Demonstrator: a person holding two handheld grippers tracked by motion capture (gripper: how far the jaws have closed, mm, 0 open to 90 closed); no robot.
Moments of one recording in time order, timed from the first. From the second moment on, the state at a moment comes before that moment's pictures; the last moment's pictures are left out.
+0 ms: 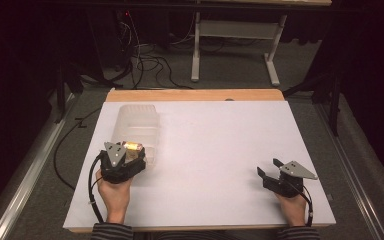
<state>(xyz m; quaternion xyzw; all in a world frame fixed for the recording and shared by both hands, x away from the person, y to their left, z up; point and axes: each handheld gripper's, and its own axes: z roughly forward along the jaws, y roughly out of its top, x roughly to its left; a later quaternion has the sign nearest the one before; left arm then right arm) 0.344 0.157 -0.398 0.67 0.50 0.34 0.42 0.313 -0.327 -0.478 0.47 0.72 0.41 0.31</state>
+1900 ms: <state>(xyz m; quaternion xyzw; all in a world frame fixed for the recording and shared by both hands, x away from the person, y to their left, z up) 0.329 0.097 -0.378 0.71 0.42 0.31 0.47 0.313 -0.327 -0.478 0.47 0.72 0.41 0.31</state>
